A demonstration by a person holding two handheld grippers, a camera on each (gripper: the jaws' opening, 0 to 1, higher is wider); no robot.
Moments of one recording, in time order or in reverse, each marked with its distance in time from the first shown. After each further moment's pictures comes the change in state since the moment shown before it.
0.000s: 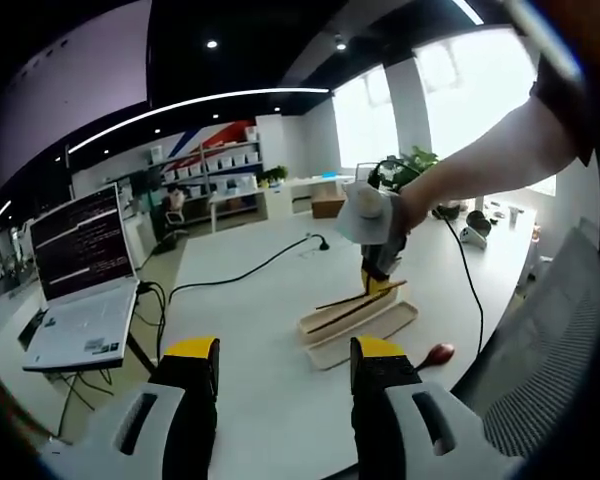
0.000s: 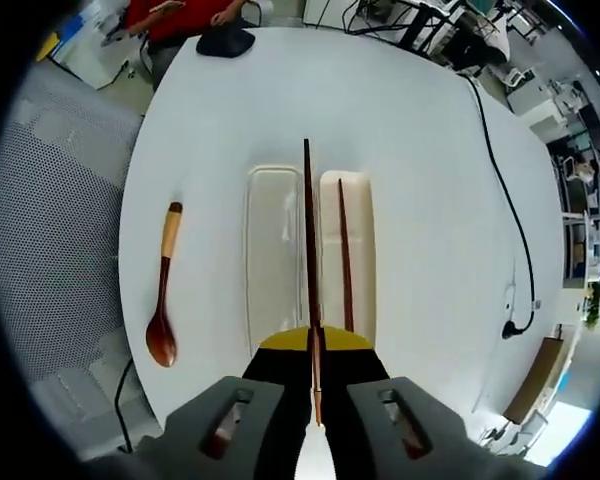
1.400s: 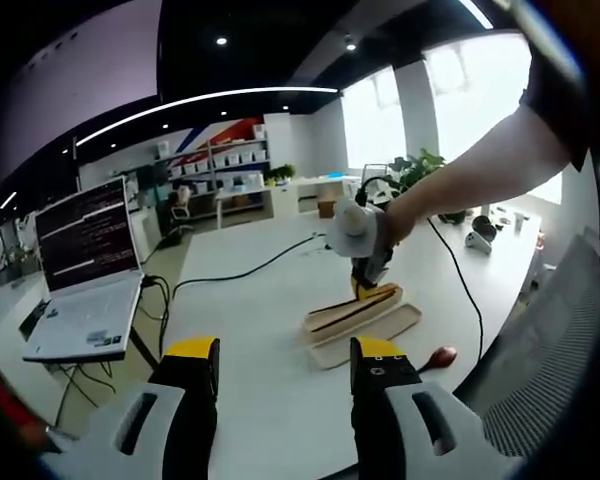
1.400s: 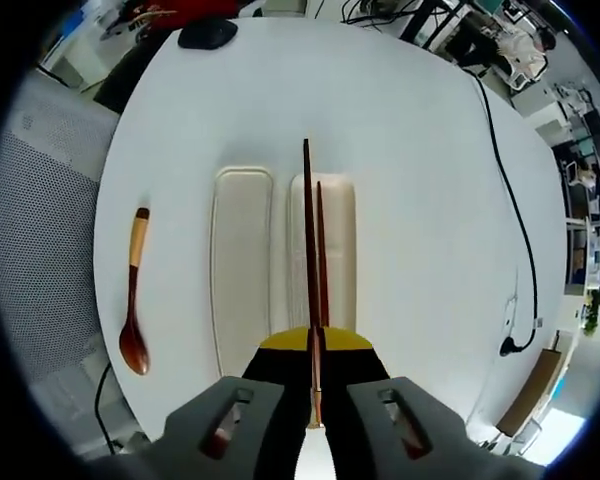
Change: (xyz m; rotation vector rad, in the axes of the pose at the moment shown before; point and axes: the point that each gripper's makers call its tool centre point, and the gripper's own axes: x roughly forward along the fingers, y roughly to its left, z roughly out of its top) left arm 0.000 0.006 -0.003 -0.034 0.006 0.026; right arm 0.033 -0.025 0.004 -0.026 0.026 0.006
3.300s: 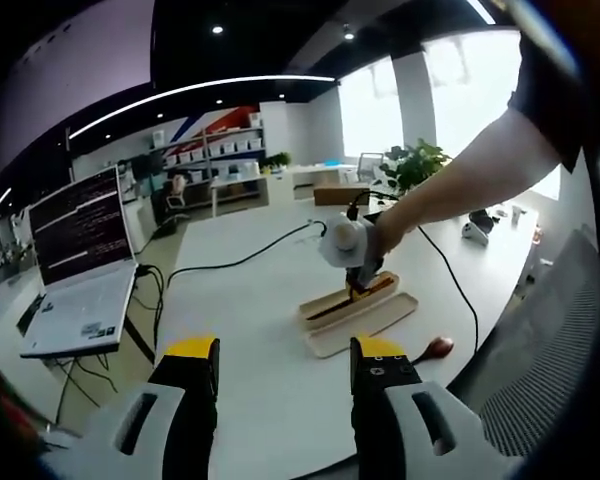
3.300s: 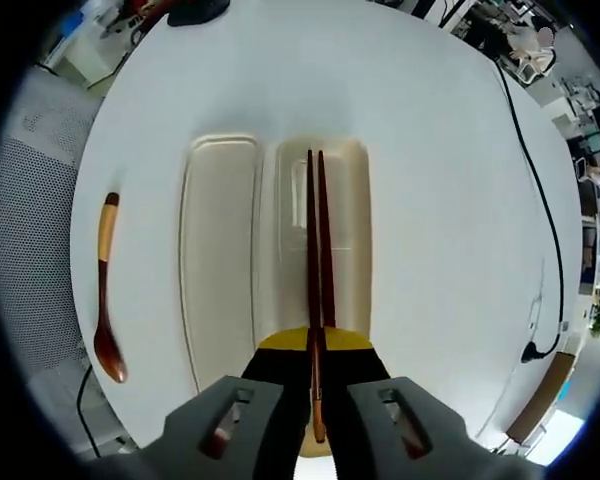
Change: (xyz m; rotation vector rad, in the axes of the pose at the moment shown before) left arm 0.006 -0.006 -0.009 0.004 0.059 -0.024; right arm 0.042 -0.001 -0.007 0.002 0.014 0.039
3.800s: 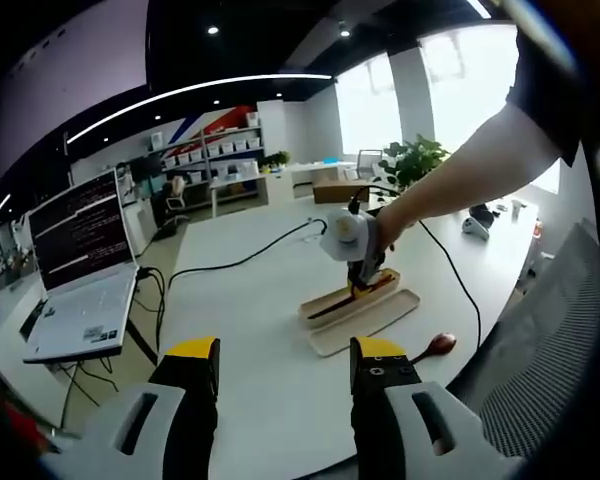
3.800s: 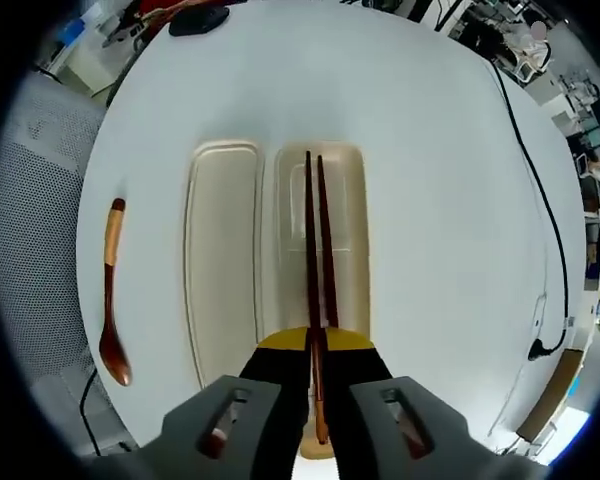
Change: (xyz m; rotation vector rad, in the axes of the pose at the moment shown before) left arm 0.001 0.002 -0.002 0.019 0.001 0.002; right arm -0.005 0.001 -0.001 0.058 -0.042 0.031
